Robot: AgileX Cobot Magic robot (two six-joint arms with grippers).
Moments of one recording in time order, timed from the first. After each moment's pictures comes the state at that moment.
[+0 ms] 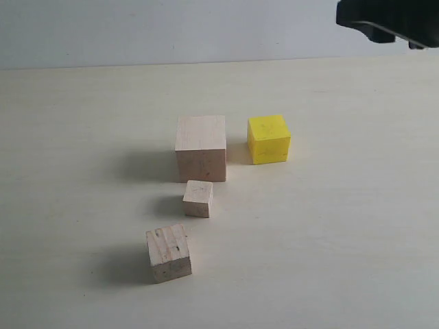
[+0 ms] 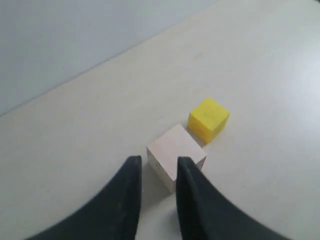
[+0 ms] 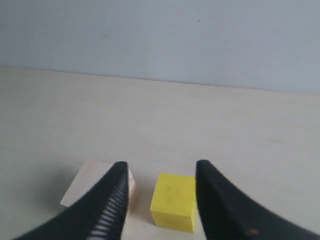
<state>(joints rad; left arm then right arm) -0.40 1.18 -1.33 -0.29 0.89 0.35 0.39 1.12 -0.85 0.19 0.28 -0.03</state>
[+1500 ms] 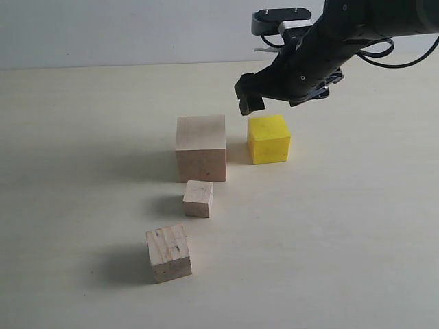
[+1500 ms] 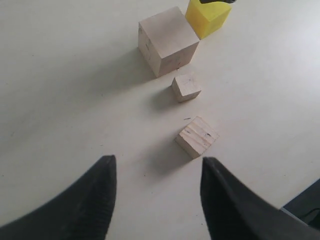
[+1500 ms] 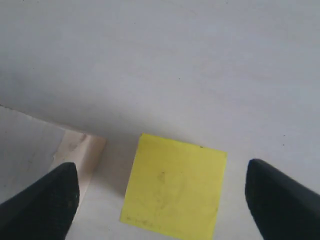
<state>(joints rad) -0.40 0.95 -1.16 -0.19 1.22 0.12 0.39 1.94 -1.34 0.21 0.54 -0.08</state>
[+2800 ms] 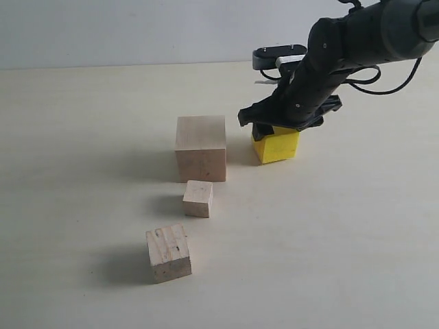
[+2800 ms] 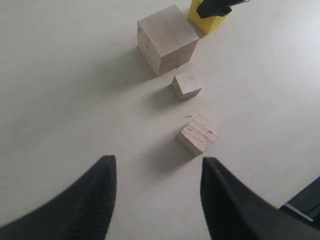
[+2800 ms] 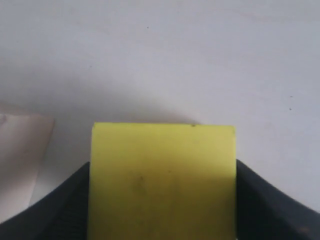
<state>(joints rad) -0.40 0.95 -1.16 -0.19 1.22 0.15 0.39 2.06 -1.34 0.10 0.54 0.05</state>
